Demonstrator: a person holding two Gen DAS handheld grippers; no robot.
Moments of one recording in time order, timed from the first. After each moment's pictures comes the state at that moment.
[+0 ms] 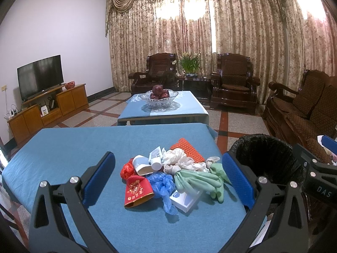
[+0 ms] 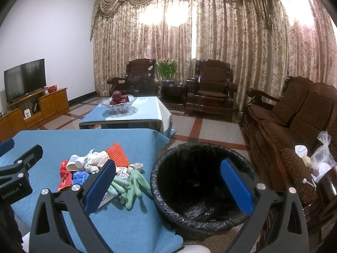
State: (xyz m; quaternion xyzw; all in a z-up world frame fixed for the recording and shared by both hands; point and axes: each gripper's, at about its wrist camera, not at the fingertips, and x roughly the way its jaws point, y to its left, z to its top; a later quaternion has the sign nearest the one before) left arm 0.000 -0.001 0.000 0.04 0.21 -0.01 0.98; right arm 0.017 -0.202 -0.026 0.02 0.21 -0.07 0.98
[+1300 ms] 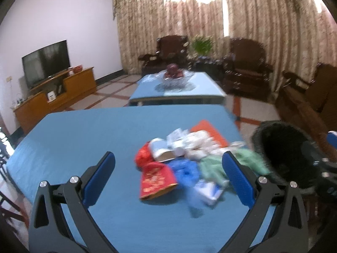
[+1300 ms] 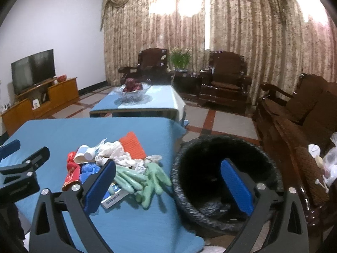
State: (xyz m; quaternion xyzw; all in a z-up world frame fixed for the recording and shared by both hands) left arm 0.053 0.054 -0.060 0.03 0.28 0.04 0.96; right arm 0.071 -0.154 -0.066 0.01 0.25 -0.02 0.97
